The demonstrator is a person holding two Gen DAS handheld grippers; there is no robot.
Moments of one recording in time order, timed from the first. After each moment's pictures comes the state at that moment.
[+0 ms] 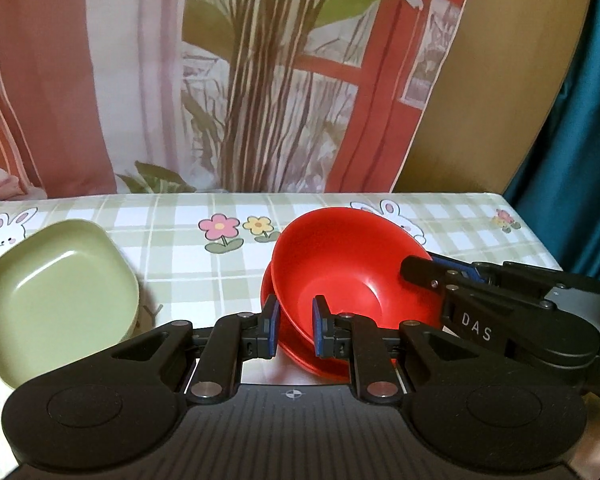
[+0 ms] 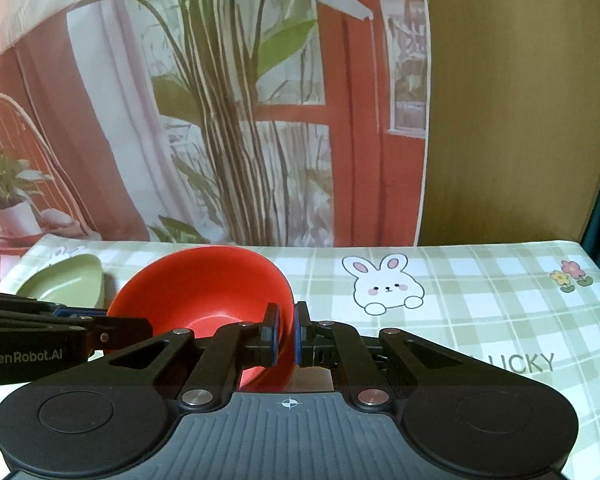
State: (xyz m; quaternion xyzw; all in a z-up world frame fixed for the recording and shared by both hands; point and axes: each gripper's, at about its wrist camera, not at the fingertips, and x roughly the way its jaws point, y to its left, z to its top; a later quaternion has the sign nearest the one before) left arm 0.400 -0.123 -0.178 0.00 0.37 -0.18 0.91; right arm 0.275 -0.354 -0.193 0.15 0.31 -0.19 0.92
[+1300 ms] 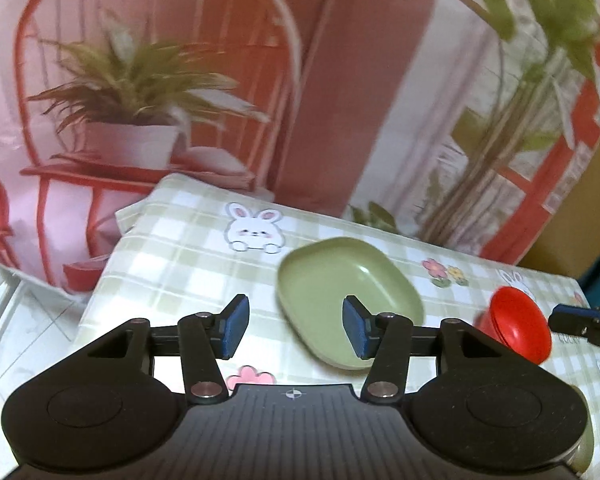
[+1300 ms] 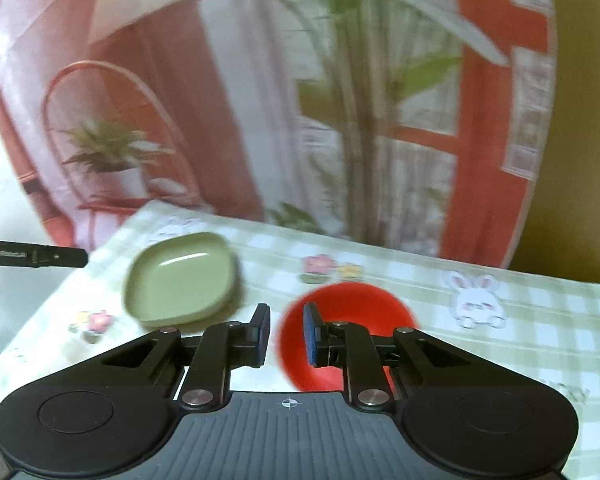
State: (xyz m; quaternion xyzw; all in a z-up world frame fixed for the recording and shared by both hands) left arm 0.358 0.095 -0.131 -0.10 0.34 -0.03 0.93; right arm 0.294 -0.299 -0.120 0.13 0.36 -0.02 0.92
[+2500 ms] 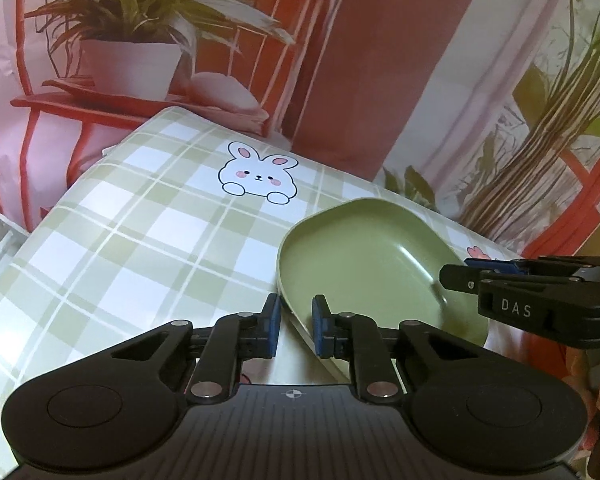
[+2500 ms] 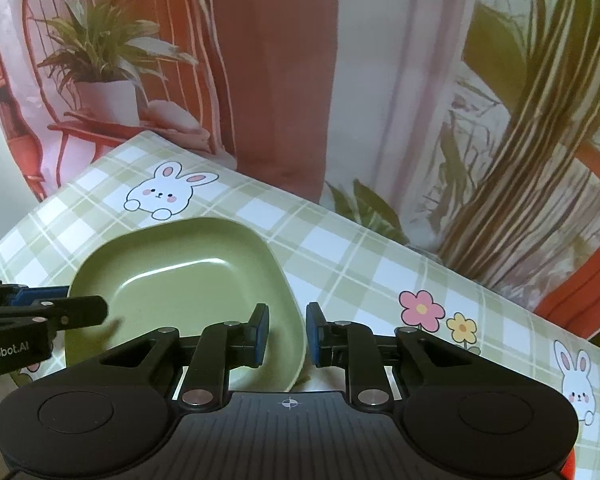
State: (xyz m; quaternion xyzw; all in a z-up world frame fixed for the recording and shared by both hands) left arm 0.405 0.080 -0.209 -0.13 0.37 0.01 0.92; right arm 0.462 -0.230 -0.204 0.03 0.43 -0.03 0.90
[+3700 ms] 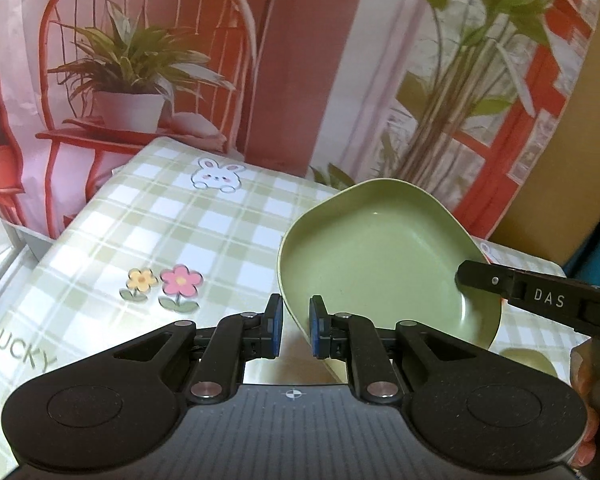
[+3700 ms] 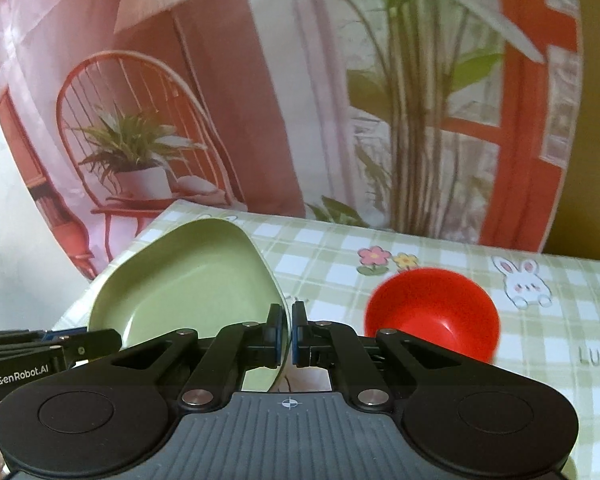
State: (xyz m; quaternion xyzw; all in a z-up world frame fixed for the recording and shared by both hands) left arm 0.273 0.011 -0.133 -0.10 0.35 -0.01 0.93; right arm 0.289 -0.244 -0.120 0.16 0.34 -0.06 0.92
